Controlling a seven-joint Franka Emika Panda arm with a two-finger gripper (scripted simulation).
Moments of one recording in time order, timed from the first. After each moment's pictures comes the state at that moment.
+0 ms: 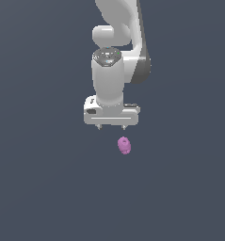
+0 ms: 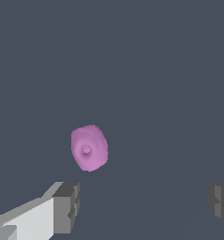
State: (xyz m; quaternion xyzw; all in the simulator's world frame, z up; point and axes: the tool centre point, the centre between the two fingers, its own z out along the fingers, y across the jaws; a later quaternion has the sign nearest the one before) arm 0.009 -0.002 0.190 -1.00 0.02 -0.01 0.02
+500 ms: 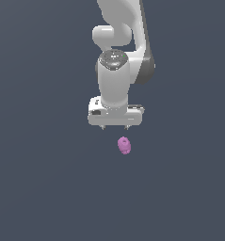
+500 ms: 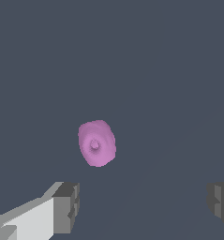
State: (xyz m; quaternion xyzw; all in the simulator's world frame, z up) arm 0.005 0.013 0.186 -1.00 0.02 0.00 0.02
